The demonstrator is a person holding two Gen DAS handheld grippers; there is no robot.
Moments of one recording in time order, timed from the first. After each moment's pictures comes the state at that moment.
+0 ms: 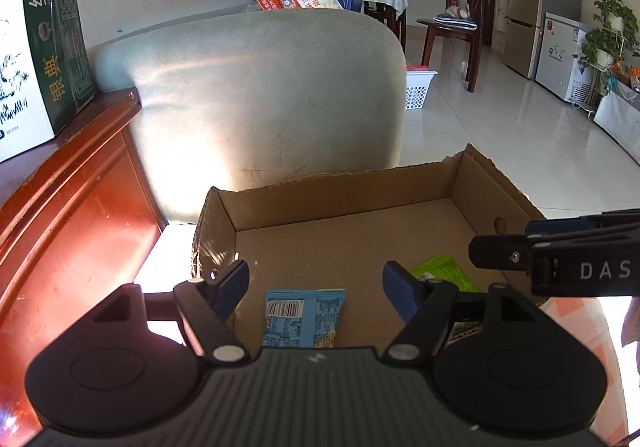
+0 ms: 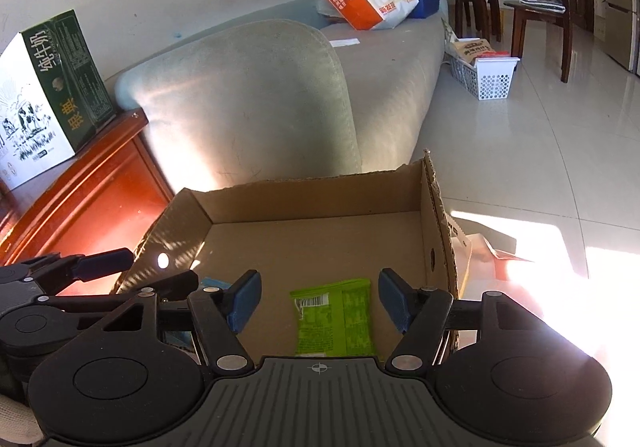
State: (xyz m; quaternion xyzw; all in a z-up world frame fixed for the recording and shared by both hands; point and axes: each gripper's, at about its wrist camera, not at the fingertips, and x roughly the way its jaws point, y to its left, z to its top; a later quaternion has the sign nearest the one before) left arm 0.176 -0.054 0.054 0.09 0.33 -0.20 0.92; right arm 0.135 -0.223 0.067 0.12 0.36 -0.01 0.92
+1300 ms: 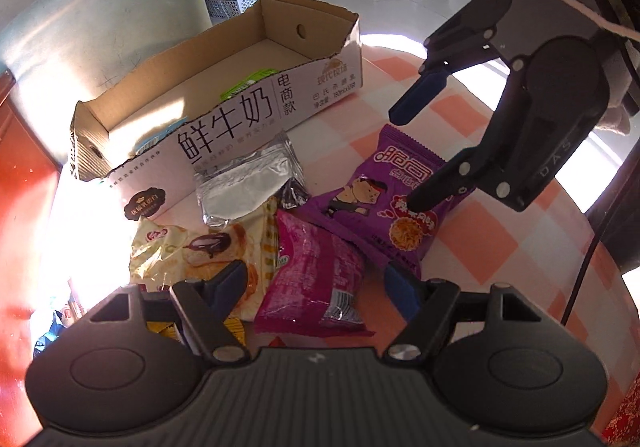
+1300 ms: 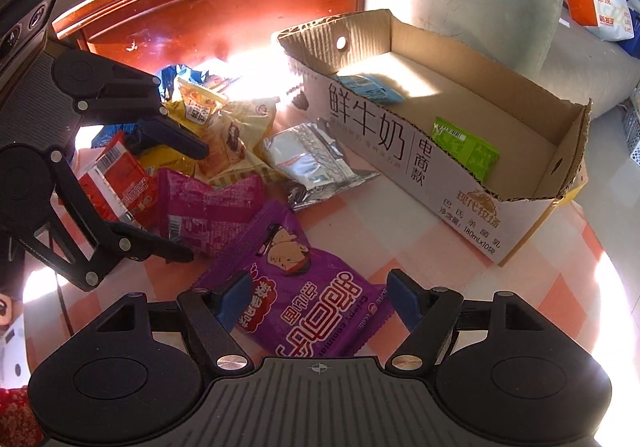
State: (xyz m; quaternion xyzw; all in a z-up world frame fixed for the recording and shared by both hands) left arm 0.035 -0.037 0.009 0.25 0.40 -0.38 0.80; right arm 0.038 -0.188 0.024 -0.13 0.47 0.26 0.83
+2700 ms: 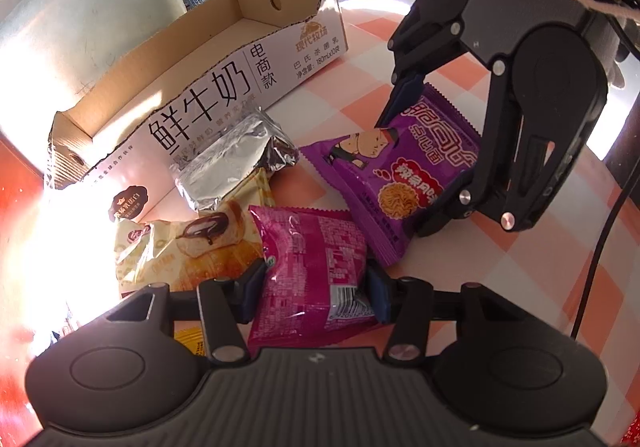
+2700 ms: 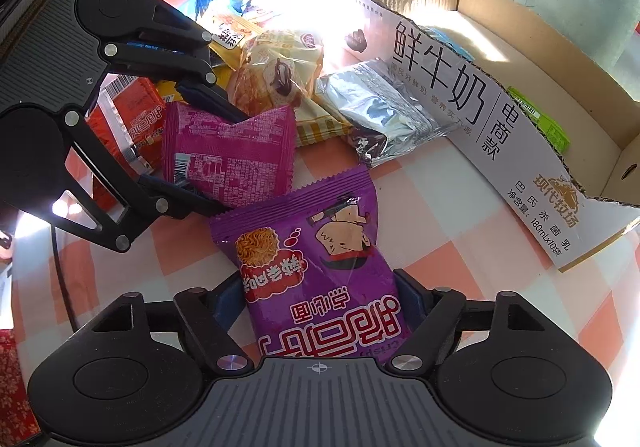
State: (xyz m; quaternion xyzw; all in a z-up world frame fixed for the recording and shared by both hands) left arm 0.033 -0.046 -0.012 0.32 0.39 -0.38 0.78; right arm 0.049 -0.162 -0.007 -0.18 0.51 0.30 0.79
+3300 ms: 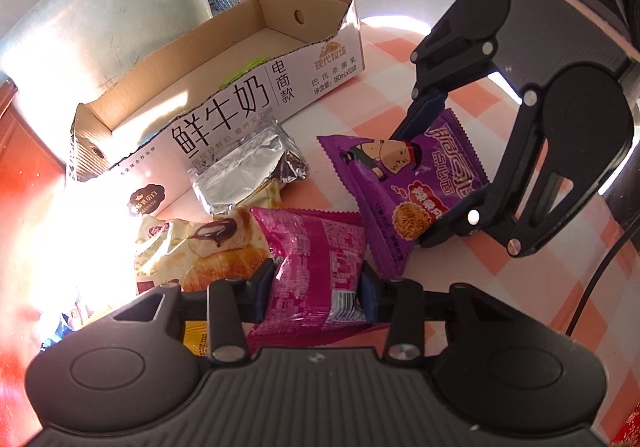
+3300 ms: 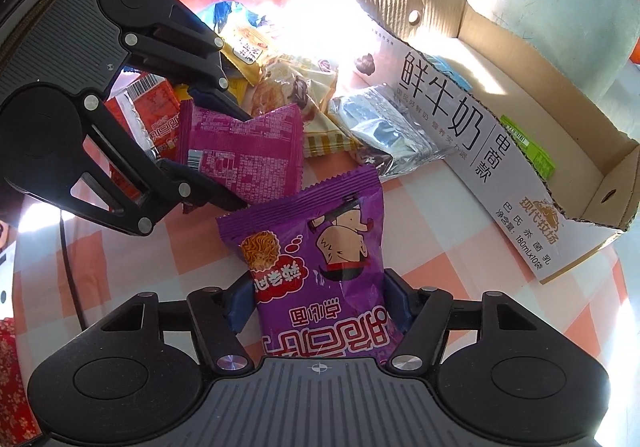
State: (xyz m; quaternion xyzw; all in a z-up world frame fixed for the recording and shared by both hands) left arm 0.030 -0.045 0.005 0.29 0.39 -0.36 0.80; right arm 0.036 -0.152 0.010 -0.21 0.48 0.30 0.80
